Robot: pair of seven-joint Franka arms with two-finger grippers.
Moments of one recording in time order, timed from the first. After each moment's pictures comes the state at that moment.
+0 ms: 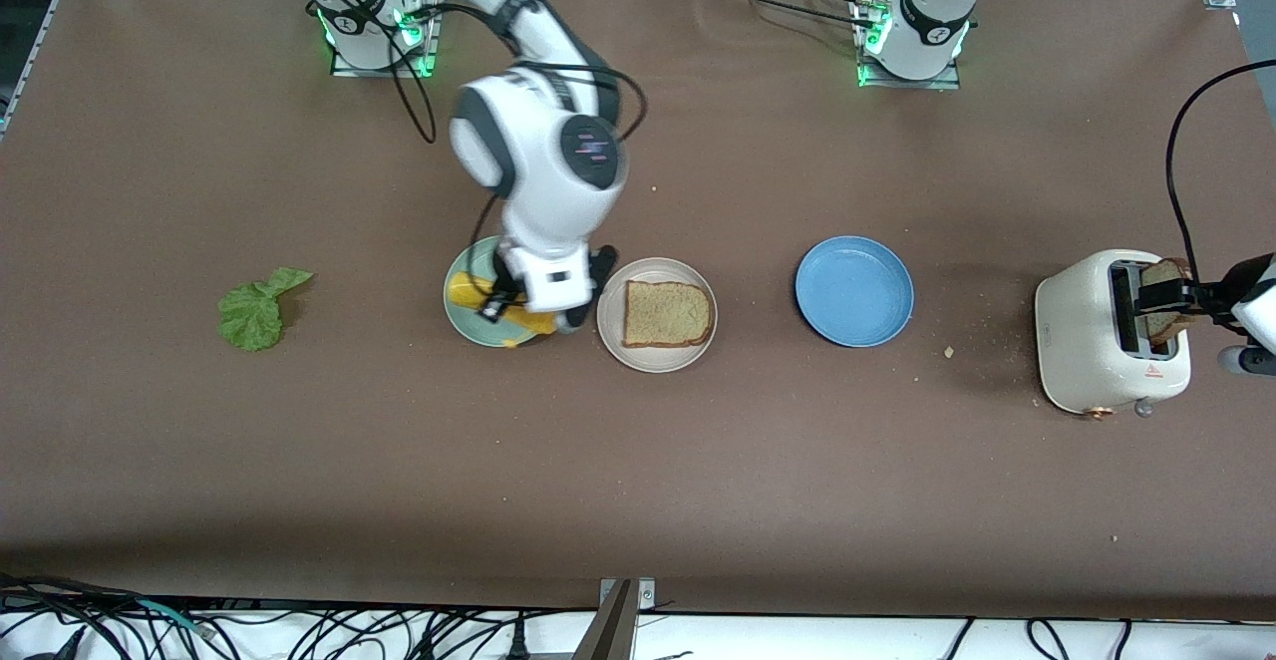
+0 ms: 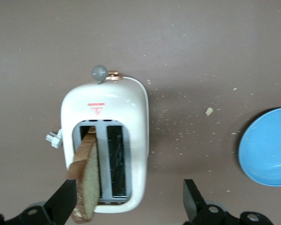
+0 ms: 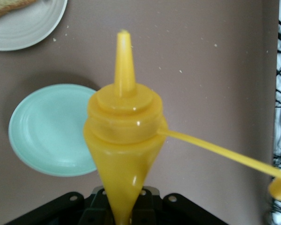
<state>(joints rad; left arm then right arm) 0.13 0.40 0.12 -1.47 0.03 1.74 0.35 0.73 0.61 -0.19 -1.23 -0.24 1.72 -0.50</state>
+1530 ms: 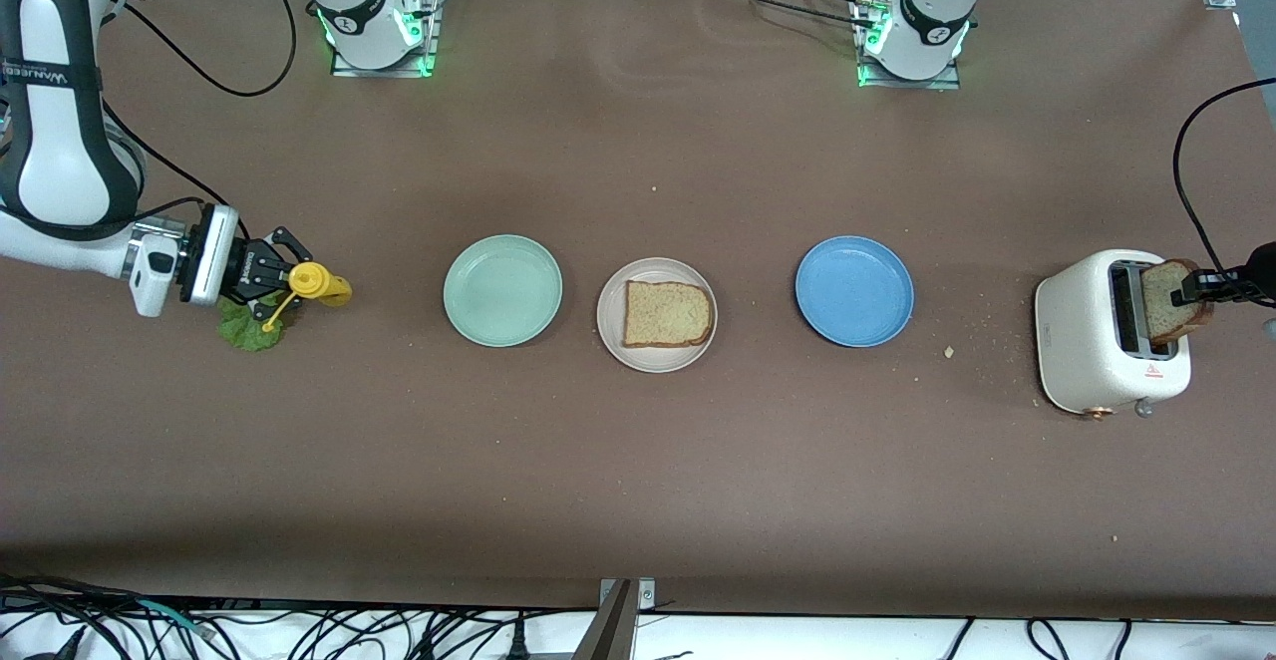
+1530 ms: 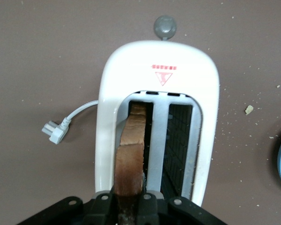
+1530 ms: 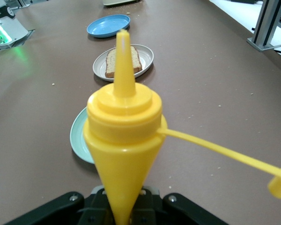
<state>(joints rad) 0.32 0.38 0.11 -1.70 -0.10 1.96 0.48 0.20 0.34 -0.41 -2.04 1.06 1.86 -2.17</state>
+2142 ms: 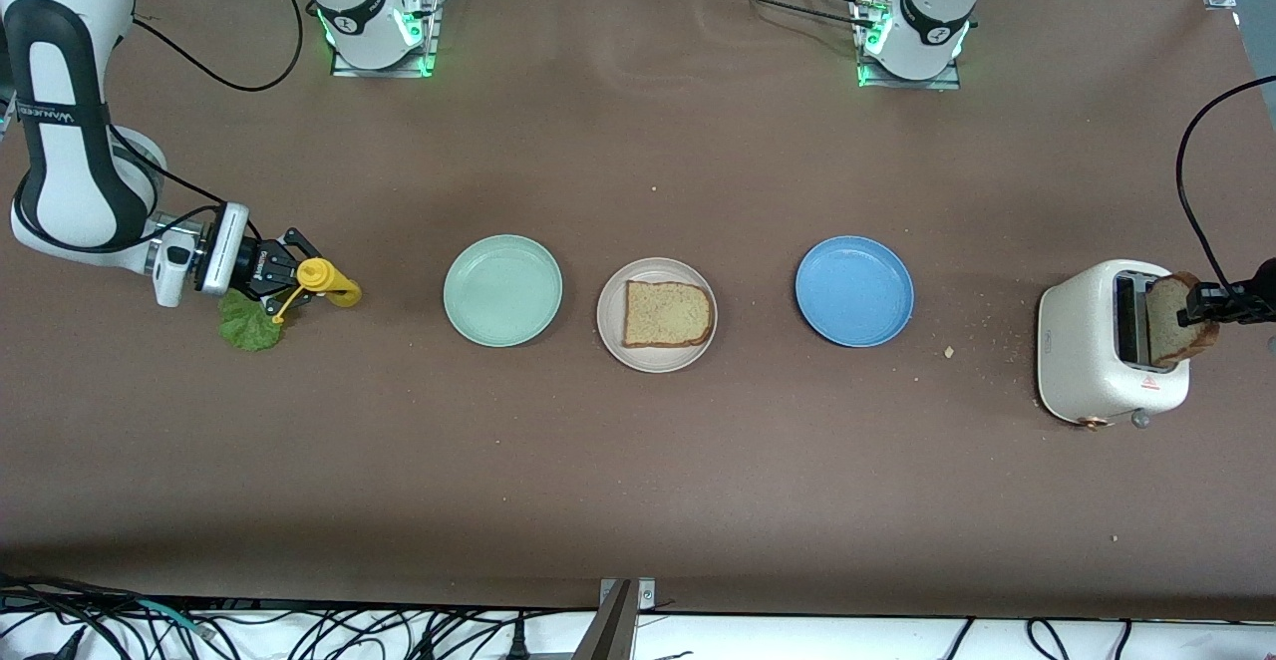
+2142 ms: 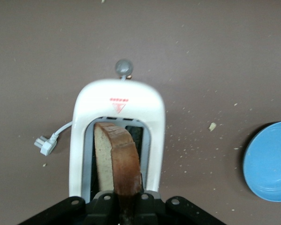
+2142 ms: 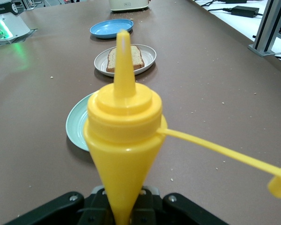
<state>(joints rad) 0.25 0.37 0.08 -1.54 -0.10 1.87 0.45 0.17 0.41 -0.41 -2.07 1.16 1.85 -2.34</state>
